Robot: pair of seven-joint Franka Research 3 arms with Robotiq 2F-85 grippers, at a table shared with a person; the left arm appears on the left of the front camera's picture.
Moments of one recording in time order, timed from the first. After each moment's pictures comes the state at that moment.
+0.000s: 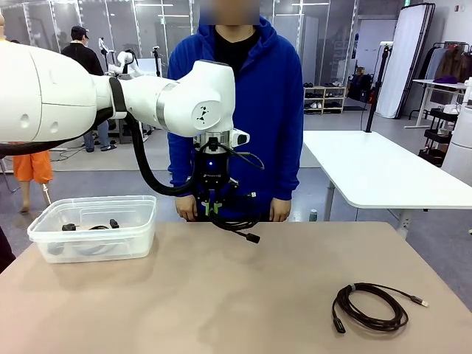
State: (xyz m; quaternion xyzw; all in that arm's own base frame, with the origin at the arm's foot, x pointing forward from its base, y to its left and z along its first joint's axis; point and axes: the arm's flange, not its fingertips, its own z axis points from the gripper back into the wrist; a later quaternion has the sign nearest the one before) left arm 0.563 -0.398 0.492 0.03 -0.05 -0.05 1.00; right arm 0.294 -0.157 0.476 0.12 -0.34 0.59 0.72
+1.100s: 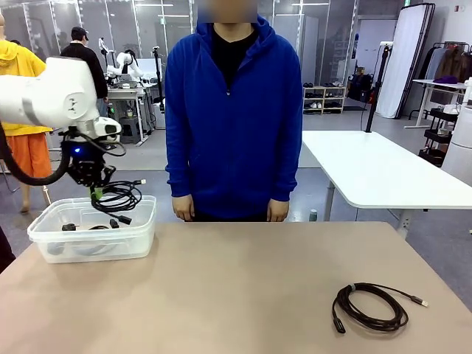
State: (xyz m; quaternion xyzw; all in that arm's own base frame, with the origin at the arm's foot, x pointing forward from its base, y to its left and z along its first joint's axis) left arm 0.649 -0.057 0.491 0.02 -0.05 -0.05 1.00; right arm 0.294 -0.158 0.476 0.12 -0.34 0.59 0.72
